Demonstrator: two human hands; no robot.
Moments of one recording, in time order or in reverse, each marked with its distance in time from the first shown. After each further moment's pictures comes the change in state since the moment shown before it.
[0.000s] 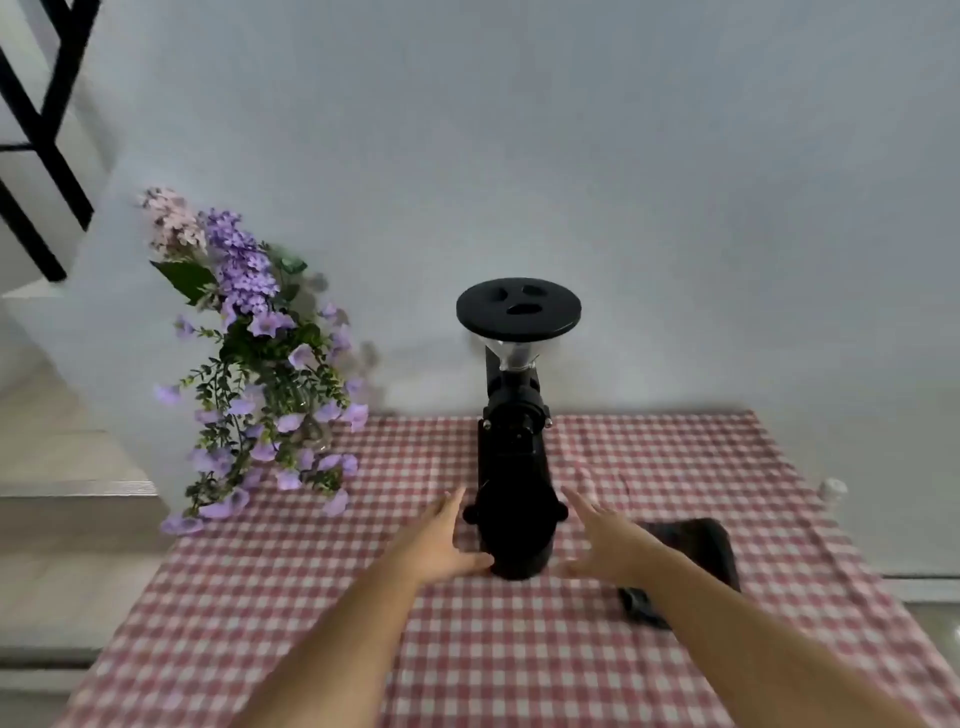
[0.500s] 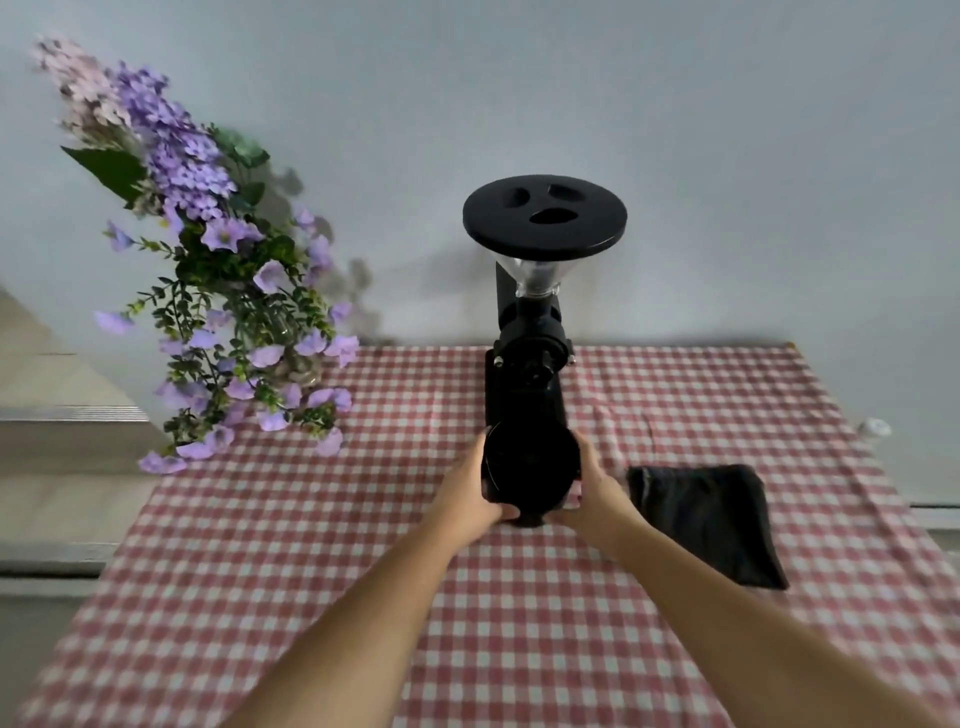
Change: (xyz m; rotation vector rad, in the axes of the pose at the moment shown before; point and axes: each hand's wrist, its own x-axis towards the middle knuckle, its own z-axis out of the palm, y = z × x) left_hand 0.043 0.008 0.045 -0.368 0.179 0.063; right_hand 0.052 -0.006 0.054 0.402 0.210 0.063
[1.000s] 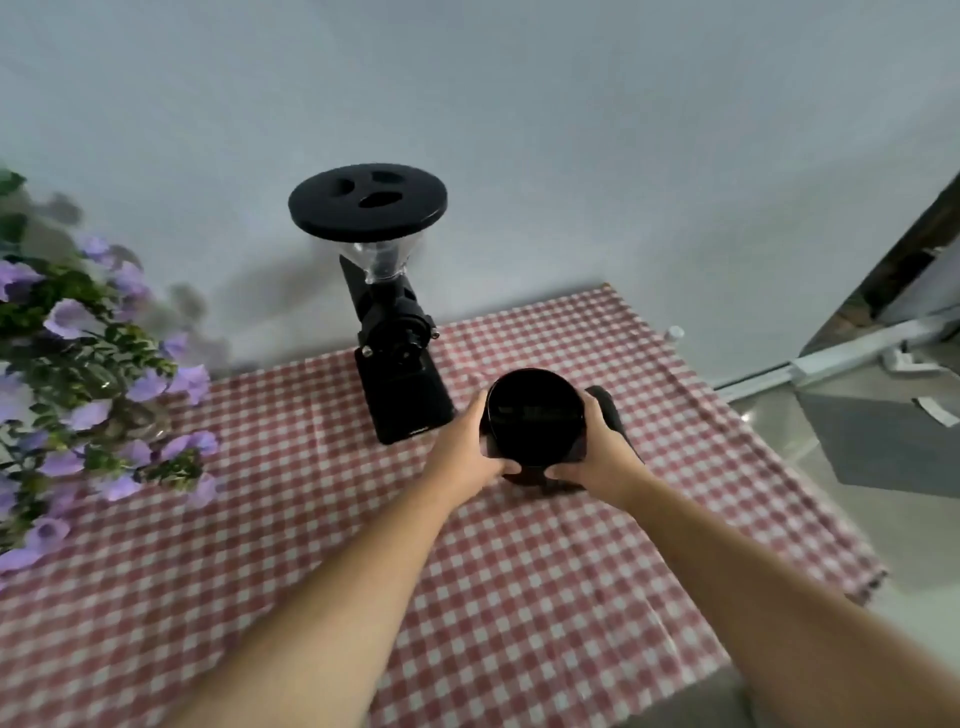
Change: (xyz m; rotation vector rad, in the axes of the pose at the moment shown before) left_hand -0.009 0.073 0.039 0.035 -0.252 0.299; right_hand -0.092 0.038 -0.053 0.121 0.307 0.166
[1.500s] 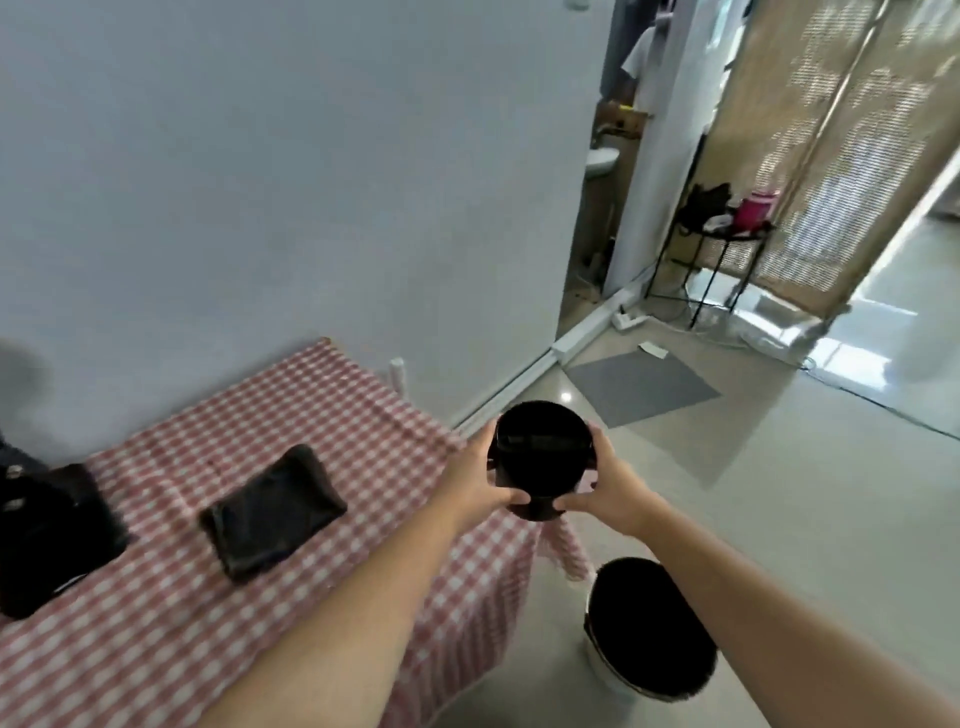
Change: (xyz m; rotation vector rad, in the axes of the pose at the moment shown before) left_hand -0.005 0.233 0.258 -0.025 -0.428 0.342; right_hand -0.194 0.211 -0.222 0.160 0.374 0.275
